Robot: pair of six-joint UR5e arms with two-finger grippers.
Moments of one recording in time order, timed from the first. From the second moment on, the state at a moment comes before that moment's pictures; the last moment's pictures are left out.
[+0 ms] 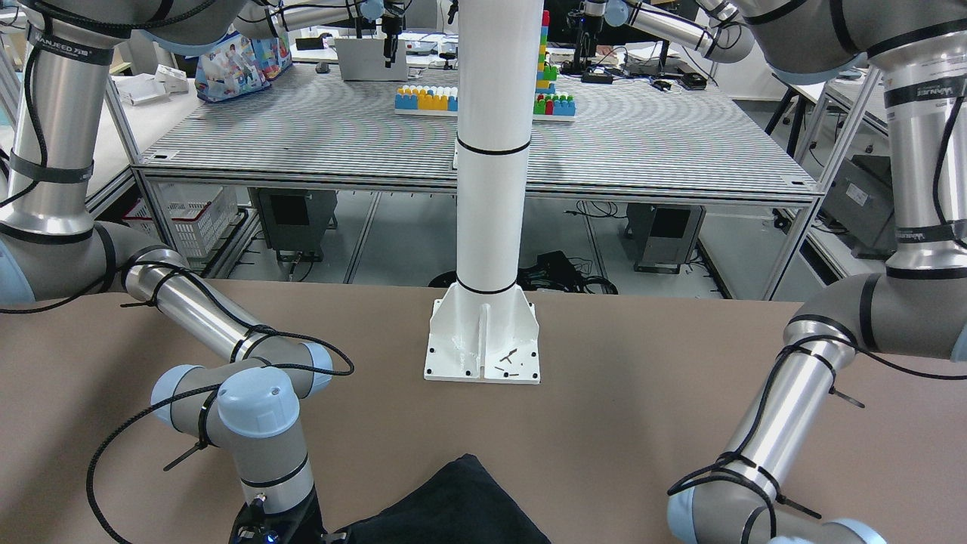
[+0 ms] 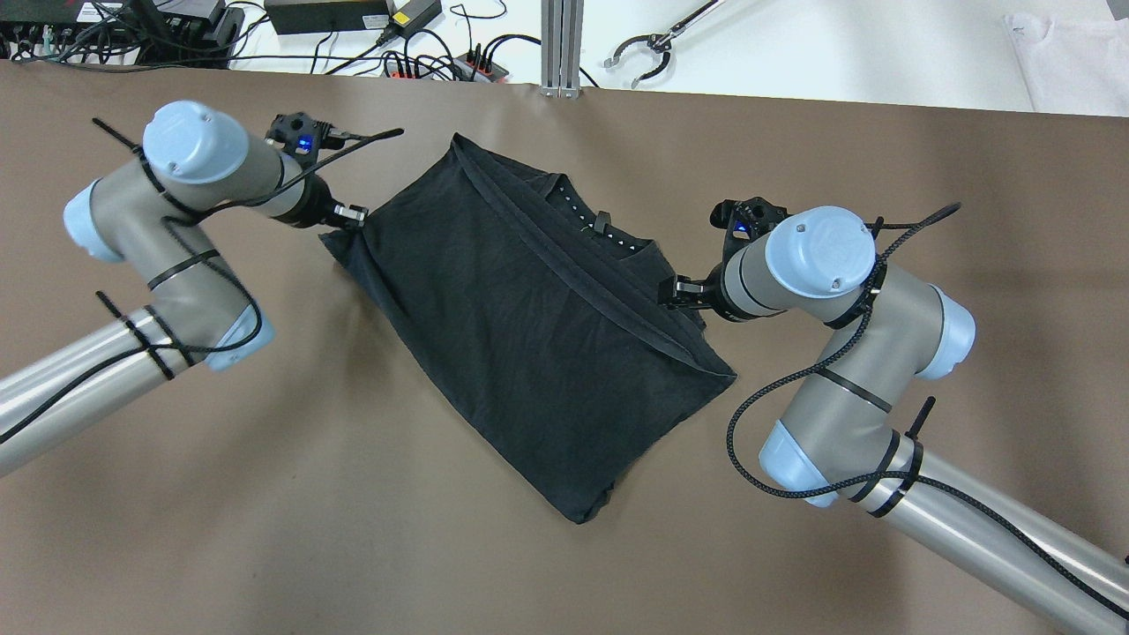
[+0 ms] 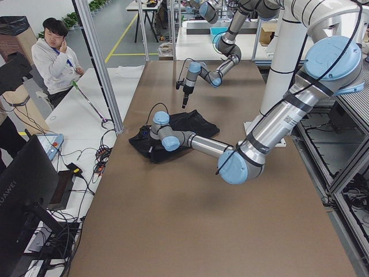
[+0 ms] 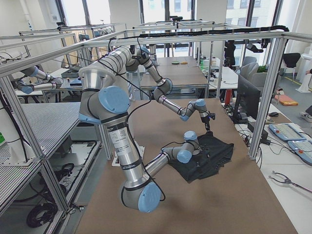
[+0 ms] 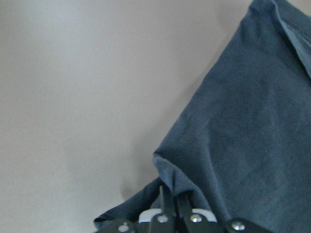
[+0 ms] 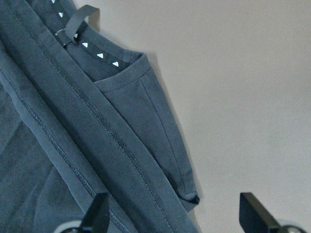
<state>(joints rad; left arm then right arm) -0.93 -2.37 -1.05 -2.20 -1.94 -0.80 0.73 -1.06 1.63 -1.24 1.83 1.17</state>
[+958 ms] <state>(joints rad) -1.01 -2.62 -0.72 -2.21 -1.89 -0.48 0.72 -1.06 1.63 -1.24 1.83 1.17</state>
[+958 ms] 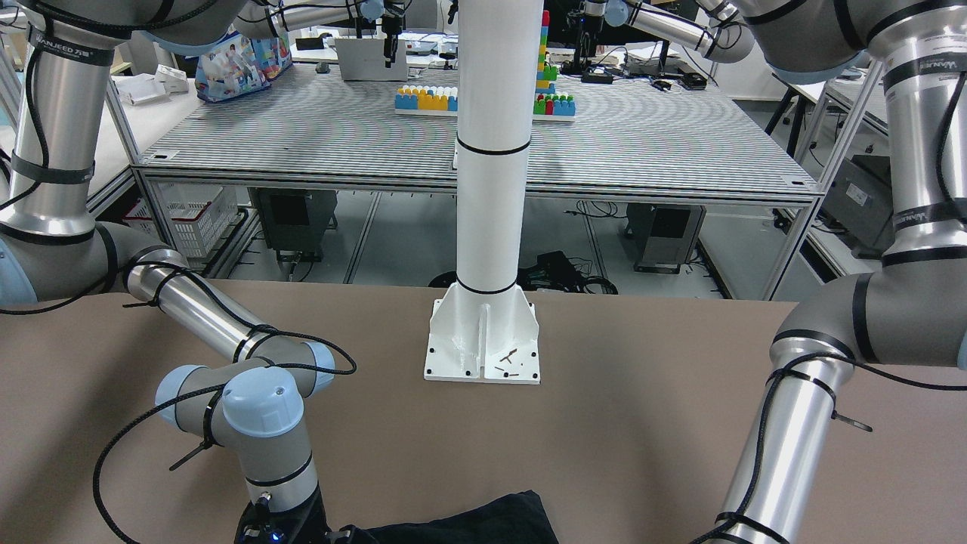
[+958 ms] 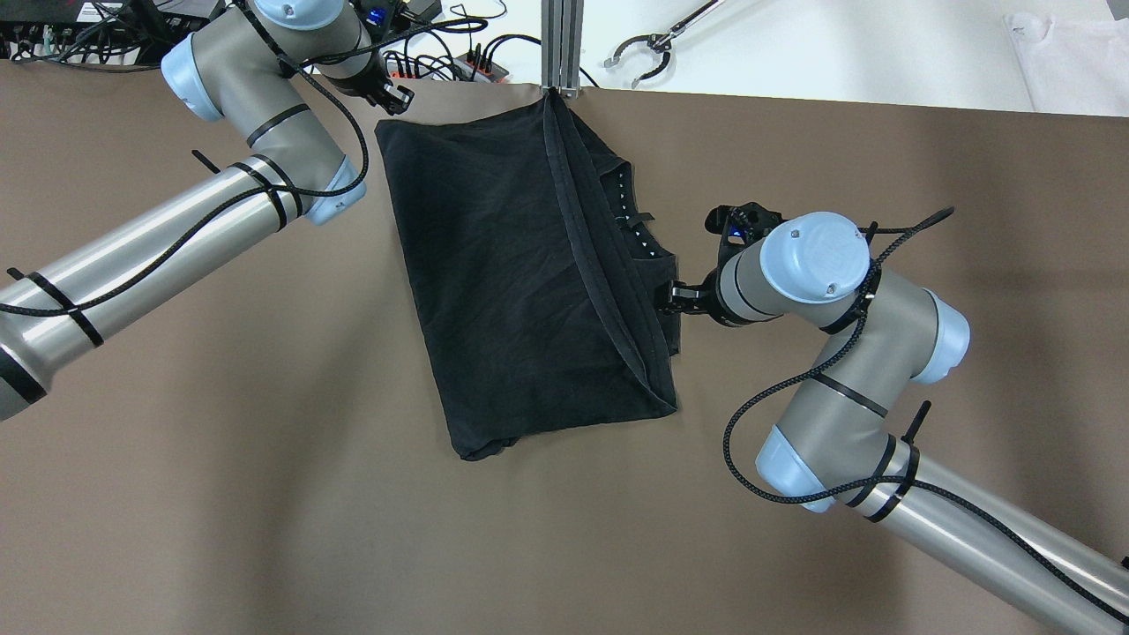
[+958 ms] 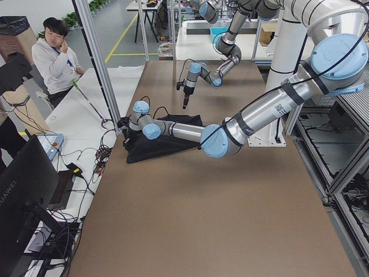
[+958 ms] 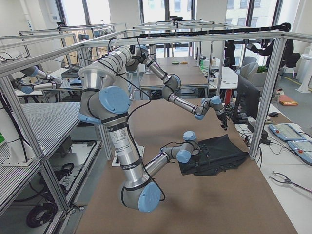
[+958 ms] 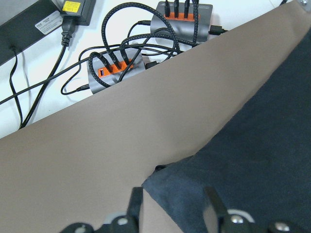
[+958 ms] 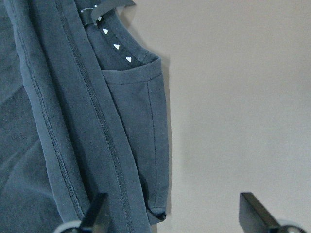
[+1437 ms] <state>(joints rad) -1.09 -2.58 -0.79 -2.20 -2.06 -0.50 0.71 -1.06 1.63 -1.24 1.83 1.22</state>
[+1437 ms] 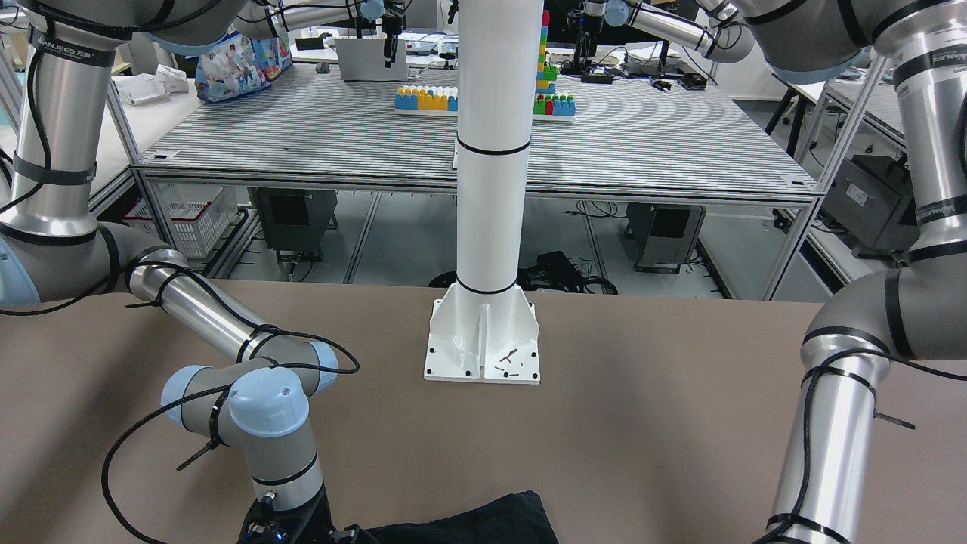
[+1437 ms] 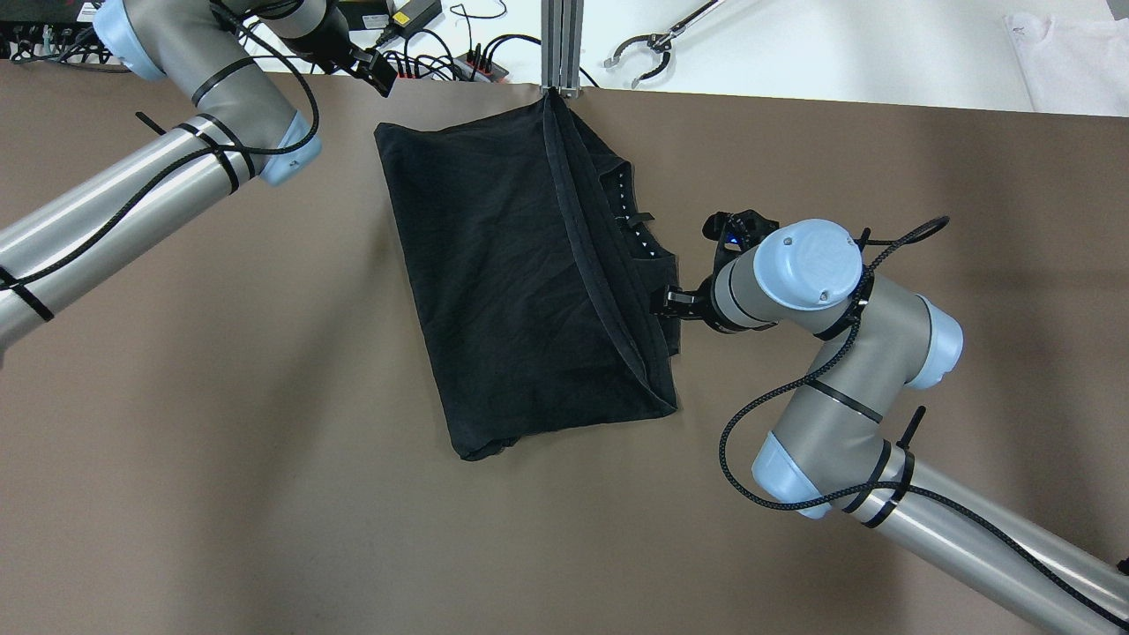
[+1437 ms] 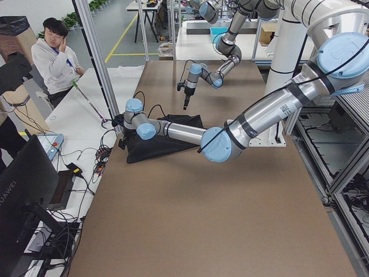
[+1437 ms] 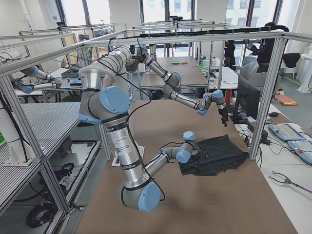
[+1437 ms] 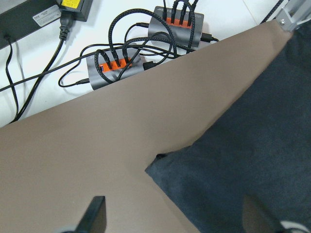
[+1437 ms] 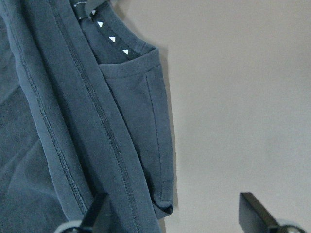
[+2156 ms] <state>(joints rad) -1.08 -2.43 -0.97 -2.21 -2.08 -0.55 0.60 -1.06 1.54 -1.04 1.64 1.56</state>
